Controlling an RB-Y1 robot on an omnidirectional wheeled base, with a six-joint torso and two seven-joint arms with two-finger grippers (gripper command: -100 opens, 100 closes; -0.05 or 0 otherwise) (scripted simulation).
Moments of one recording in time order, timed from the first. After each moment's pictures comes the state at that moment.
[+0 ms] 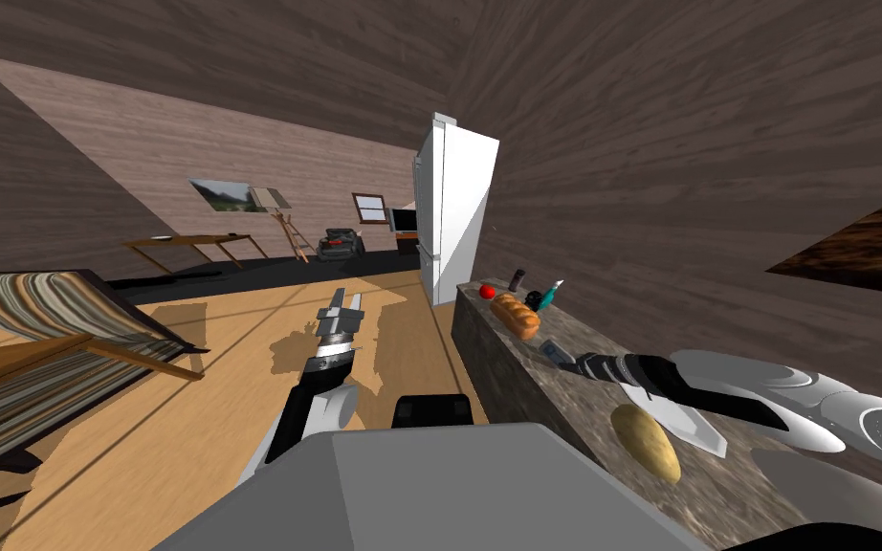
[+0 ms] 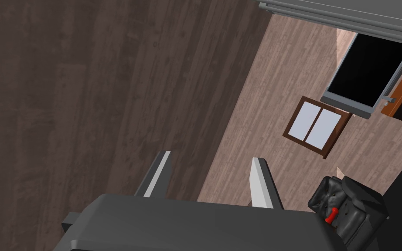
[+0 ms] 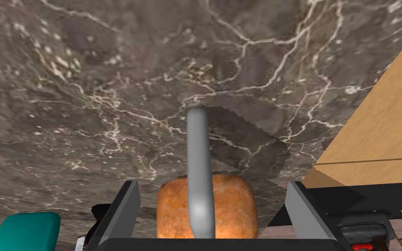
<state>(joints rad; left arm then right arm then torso) 0.53 0.02 -0.05 -2.23 0.07 -0.40 0.15 0.62 -1.73 0.24 -1.47 0.42 -0.54 -0.24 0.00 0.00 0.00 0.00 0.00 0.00</state>
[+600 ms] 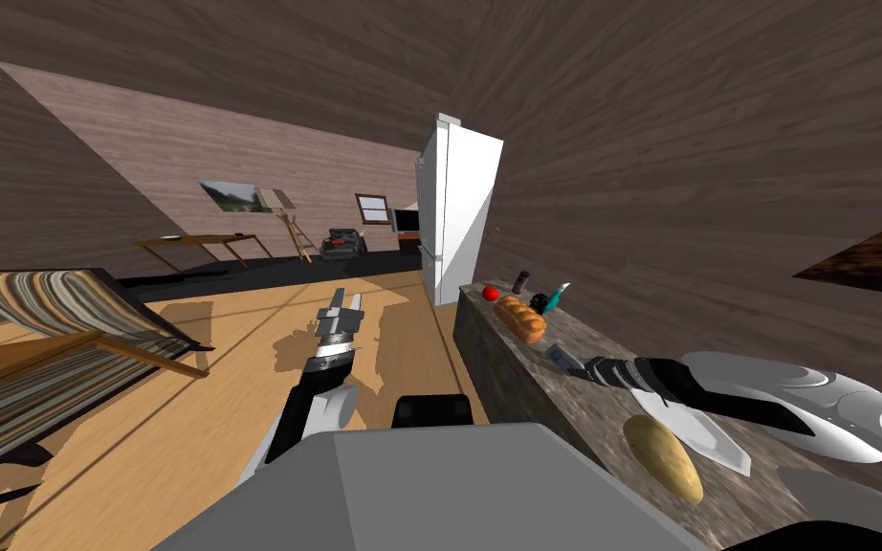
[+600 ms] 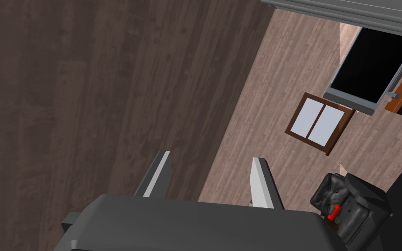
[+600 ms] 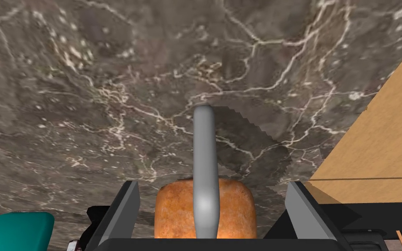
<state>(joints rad) 0.53 0.02 -0.05 -2.23 0.07 -0.40 0.15 0.67 -1.77 0.25 -1.45 0.37 -0.56 -0.17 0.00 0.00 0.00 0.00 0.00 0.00</state>
